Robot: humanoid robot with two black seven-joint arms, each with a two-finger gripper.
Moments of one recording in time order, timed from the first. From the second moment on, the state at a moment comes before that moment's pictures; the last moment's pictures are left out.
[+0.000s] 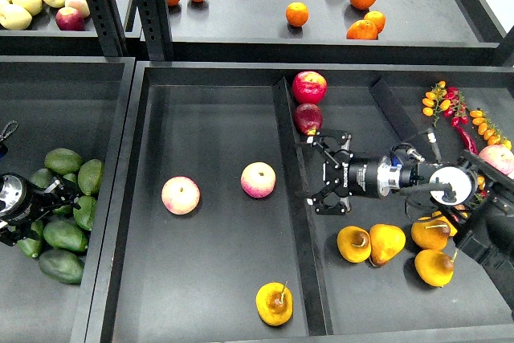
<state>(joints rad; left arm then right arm) -0.84 0.53 0.00 -0.65 0.38 -0.49 0.49 0.77 -0.23 0.34 0.72 0.02 0.58 -0.49</state>
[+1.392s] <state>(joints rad) -0.82 0.50 -0.06 -0.64 0.39 -0.49 0.49 0.87 -0.25 -0.05 0.80 -0.05 0.58 -0.49</state>
